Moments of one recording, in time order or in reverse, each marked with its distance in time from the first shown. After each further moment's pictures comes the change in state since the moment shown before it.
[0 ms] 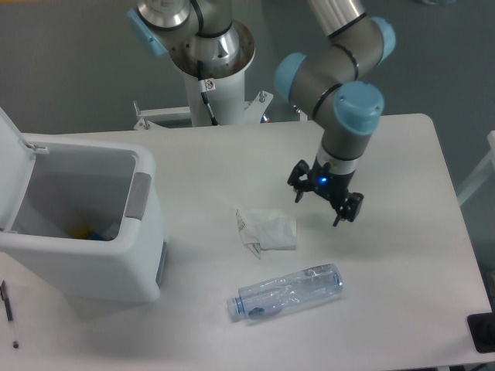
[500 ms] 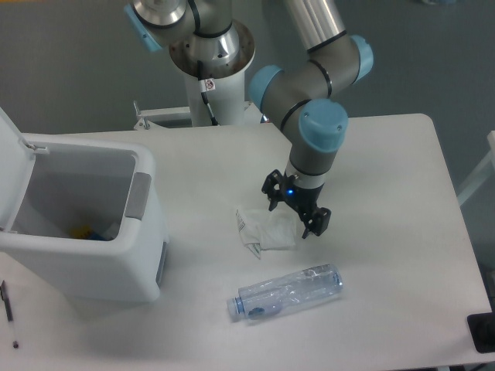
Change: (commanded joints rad) arm -0.068 -0.025 -0.021 0.005 0.006 0.083
